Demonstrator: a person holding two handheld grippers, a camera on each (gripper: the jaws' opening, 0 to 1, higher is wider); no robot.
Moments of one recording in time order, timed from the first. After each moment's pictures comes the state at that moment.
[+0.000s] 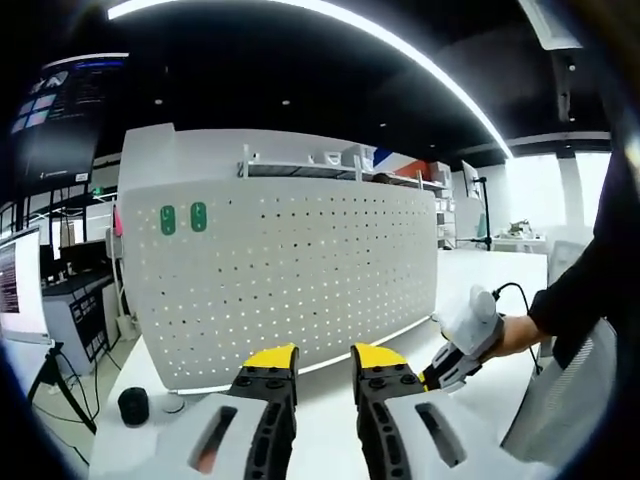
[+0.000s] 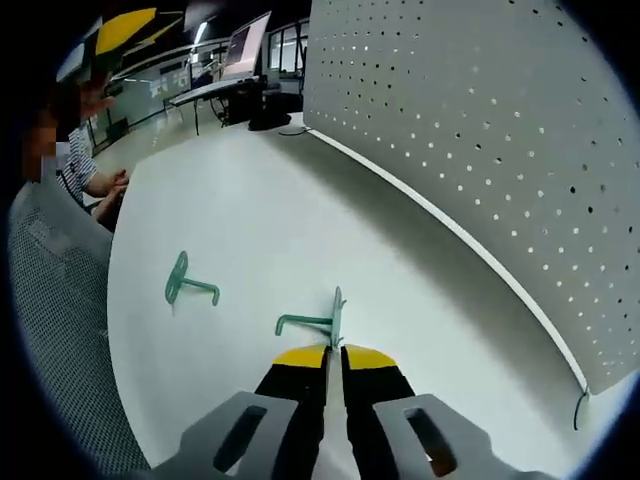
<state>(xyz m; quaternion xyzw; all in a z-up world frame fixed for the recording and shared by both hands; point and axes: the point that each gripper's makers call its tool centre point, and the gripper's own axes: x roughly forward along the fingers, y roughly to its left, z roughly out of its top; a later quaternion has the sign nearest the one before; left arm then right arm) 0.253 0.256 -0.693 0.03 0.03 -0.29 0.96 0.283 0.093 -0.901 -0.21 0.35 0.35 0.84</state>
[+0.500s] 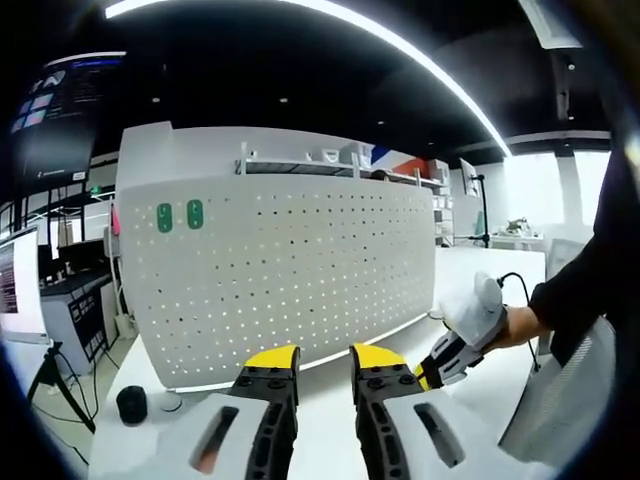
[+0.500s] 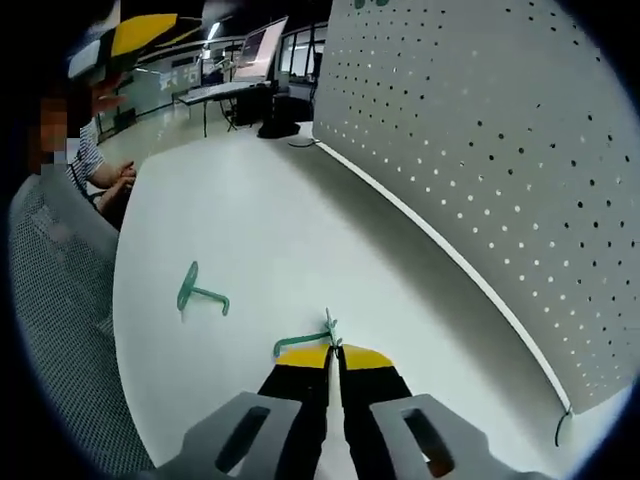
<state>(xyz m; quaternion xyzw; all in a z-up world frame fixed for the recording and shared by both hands) 0.251 0.252 -0.695 0.03 0.04 -0.29 0.95 0.280 0.100 -0.877 -0.23 0.32 0.36 0.84</state>
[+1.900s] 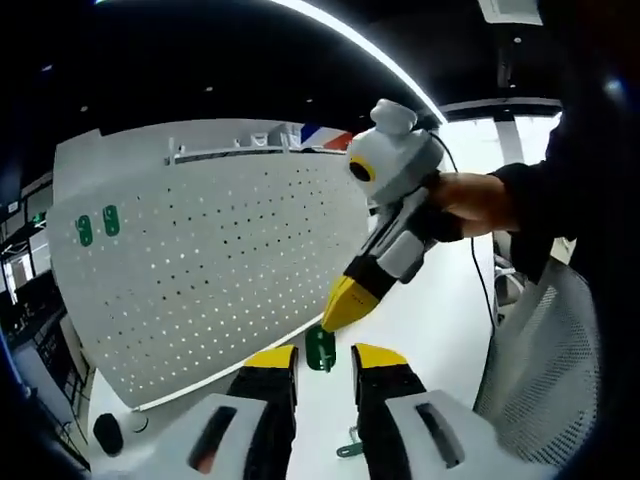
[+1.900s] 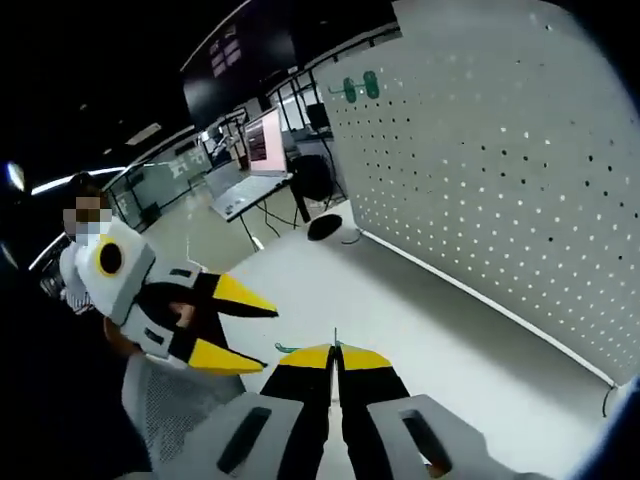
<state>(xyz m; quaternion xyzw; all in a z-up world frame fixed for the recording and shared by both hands) 0.220 0.199 -0.723 0.12 0.06 -0.41 0.90 0.242 0.182 -0.733 0.00 0.33 0.43 0.84</state>
